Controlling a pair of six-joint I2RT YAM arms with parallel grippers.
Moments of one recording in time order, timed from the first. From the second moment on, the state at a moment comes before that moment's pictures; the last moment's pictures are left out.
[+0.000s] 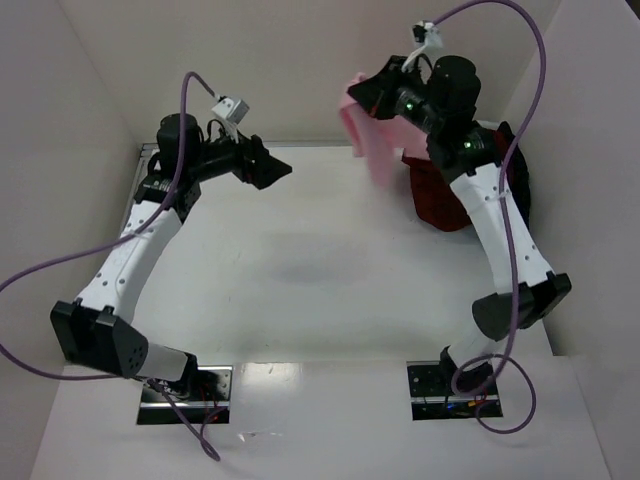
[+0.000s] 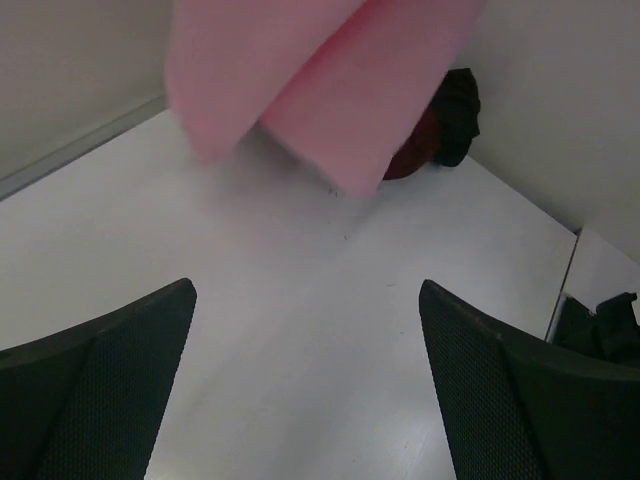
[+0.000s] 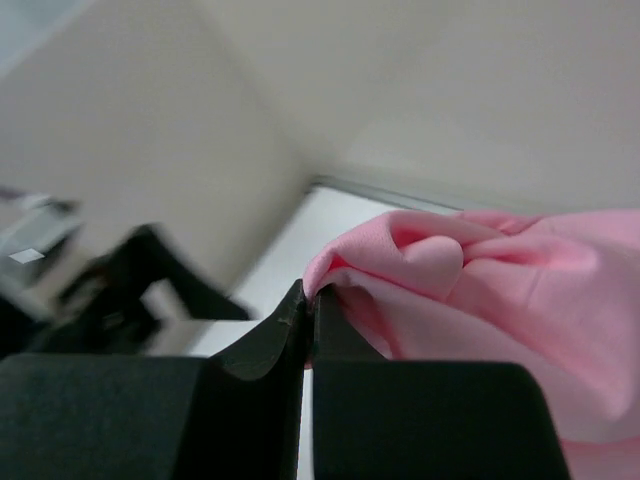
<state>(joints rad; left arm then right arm) -0.21 1.43 1.45 -0.23 0.70 -0.15 0.31 1.63 1.97 -0.34 -0.32 0.45</state>
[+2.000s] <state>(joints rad) -0.18 1.46 1.23 -0.61 0.35 -0.24 0.42 1.33 1.01 -0.22 0.05 0.58</state>
